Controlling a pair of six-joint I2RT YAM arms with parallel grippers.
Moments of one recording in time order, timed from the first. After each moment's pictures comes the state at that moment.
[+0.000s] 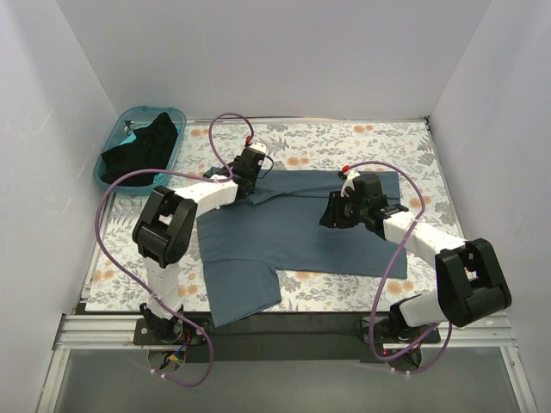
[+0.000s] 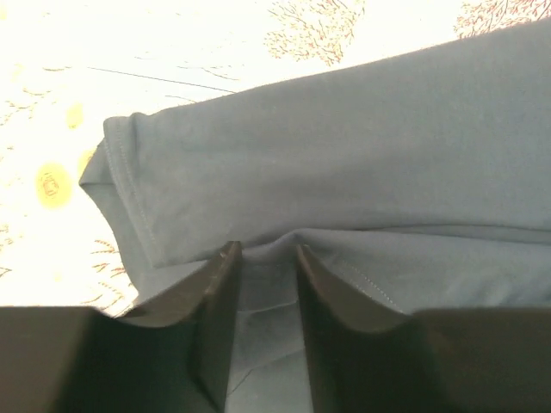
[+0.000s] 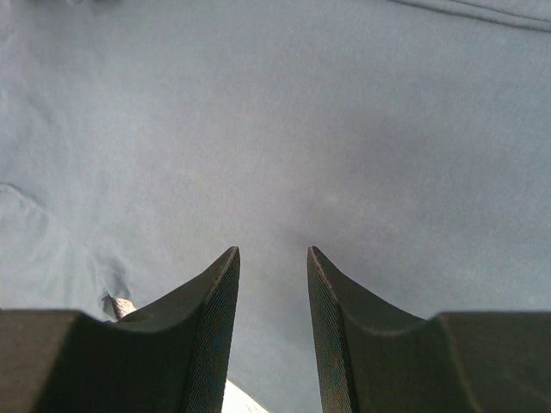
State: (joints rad) left arm -0.54 1.94 1.29 -0.15 -0.49 -0.02; right arm 0.40 1.39 0.73 -0.12 -0.32 0.35
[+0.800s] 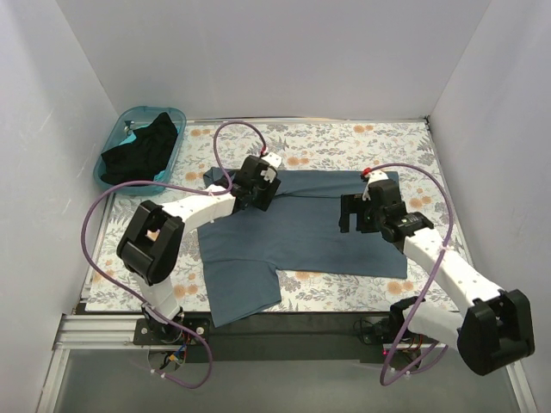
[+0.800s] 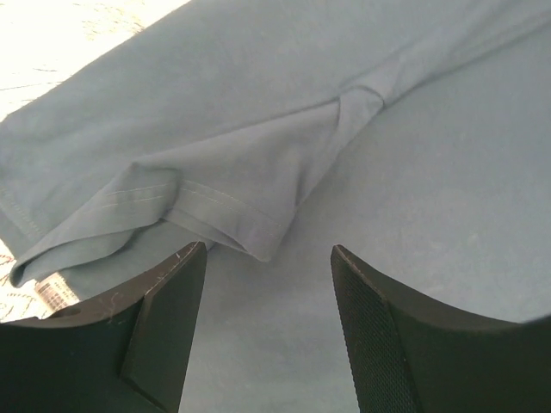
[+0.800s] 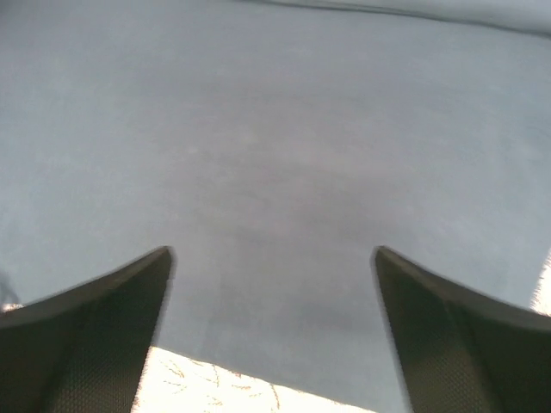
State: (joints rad) left arm -0.61 1.77 1.18 -0.20 -0.20 0.02; right arm 0.39 1.13 0.73 -0.41 0.01 0.24
